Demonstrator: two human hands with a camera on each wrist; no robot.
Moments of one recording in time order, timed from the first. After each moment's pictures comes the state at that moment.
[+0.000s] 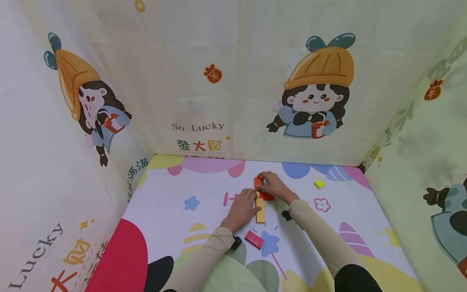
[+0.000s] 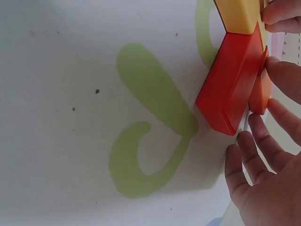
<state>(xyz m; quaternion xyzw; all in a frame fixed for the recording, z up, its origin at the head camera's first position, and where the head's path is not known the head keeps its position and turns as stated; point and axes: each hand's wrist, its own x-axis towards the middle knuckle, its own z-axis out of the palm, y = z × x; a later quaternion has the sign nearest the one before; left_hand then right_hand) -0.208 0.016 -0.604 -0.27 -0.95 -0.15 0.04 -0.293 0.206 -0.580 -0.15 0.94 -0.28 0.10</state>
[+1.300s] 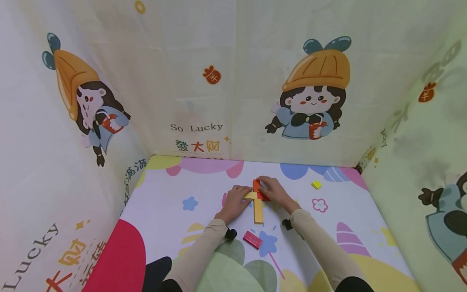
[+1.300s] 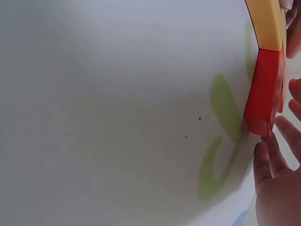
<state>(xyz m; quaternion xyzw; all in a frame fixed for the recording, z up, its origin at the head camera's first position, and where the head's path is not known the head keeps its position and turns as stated) -0.239 -0.005 -0.624 -0.23 -0.94 -0.25 0.01 -0.269 0.215 -0.594 -0.15 0.92 -0.36 0.08</state>
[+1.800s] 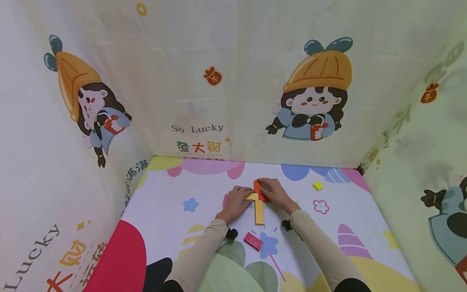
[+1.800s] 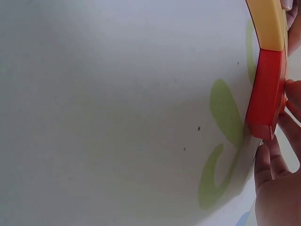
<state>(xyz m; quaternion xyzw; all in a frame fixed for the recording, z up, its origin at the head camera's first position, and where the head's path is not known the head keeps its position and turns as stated) -0.239 -0.005 -0.617 -0.24 -0.94 -0.25 -0.01 -0.269 0.214 -0.599 -0.11 0.92 -0.37 0.09</state>
